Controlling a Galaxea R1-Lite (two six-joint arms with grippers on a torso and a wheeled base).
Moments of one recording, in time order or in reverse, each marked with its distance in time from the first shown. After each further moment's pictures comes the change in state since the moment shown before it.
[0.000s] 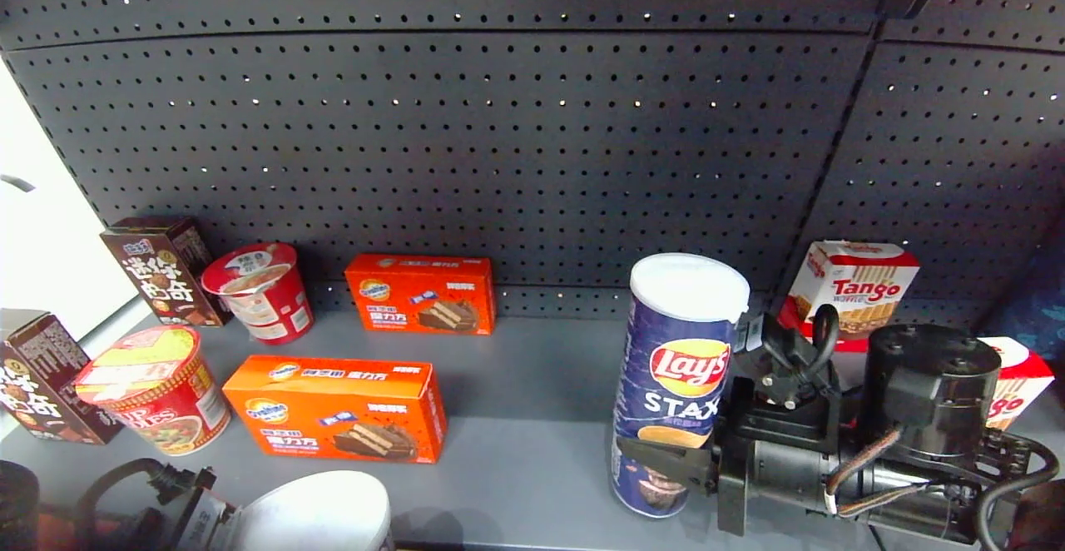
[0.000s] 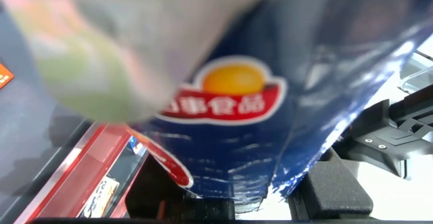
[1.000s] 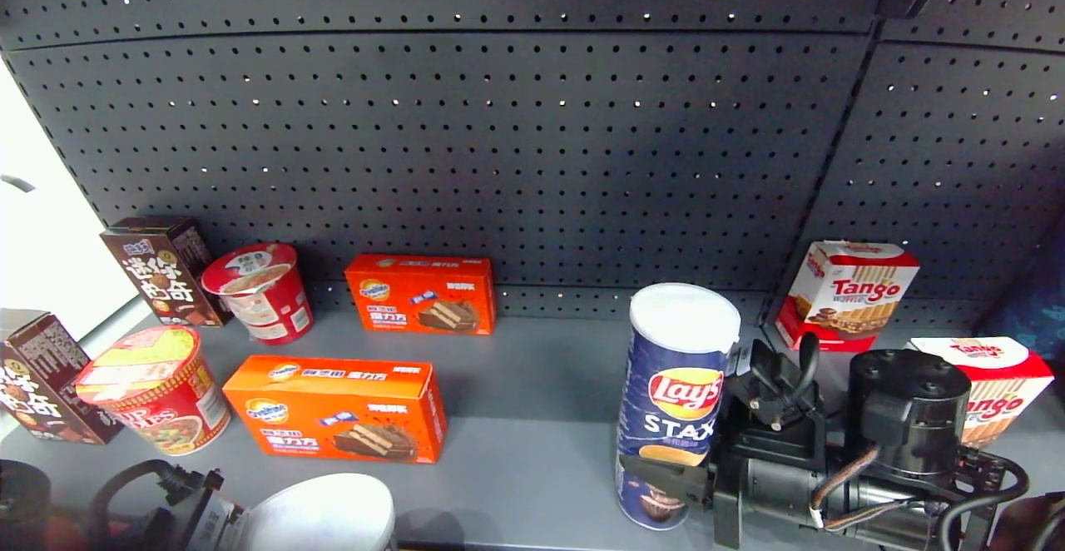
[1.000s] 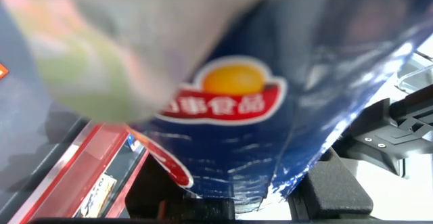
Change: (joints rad) left arm 0.000 0.010 0.004 0.004 -0.002 -0.002; right arm -0.024 0.080 0.062 -0.096 0.009 -0.006
